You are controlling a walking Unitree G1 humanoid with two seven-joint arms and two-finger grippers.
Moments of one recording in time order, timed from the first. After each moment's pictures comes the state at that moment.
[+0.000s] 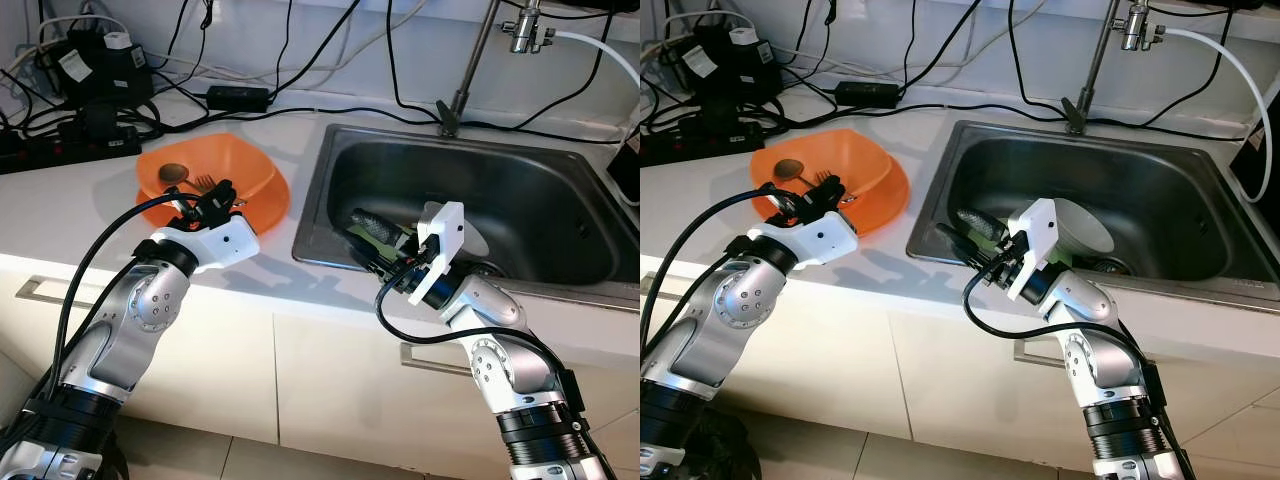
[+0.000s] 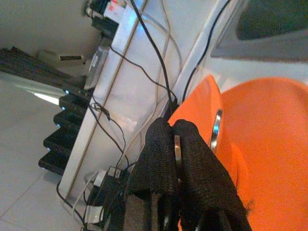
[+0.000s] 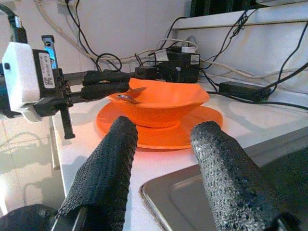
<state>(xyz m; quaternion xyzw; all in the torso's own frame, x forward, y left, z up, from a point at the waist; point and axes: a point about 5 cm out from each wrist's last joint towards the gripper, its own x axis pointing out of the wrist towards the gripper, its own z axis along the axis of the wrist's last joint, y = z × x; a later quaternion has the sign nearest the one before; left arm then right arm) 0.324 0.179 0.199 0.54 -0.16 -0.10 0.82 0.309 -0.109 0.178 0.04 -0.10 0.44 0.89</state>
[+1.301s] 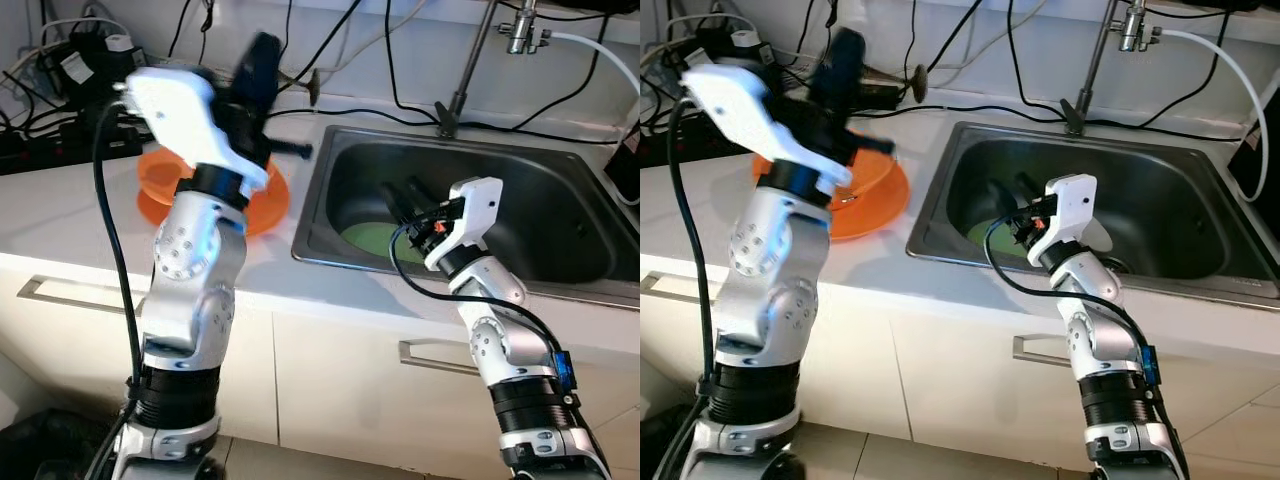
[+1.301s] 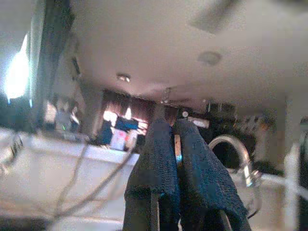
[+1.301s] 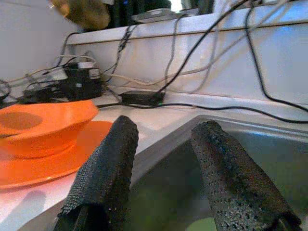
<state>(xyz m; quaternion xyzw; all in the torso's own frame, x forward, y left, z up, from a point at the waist) 0.304 0.106 0.305 -0.15 -0.33 -0.18 0.91 0.344 -0.141 0.185 0.07 -0.13 0.23 0.96</state>
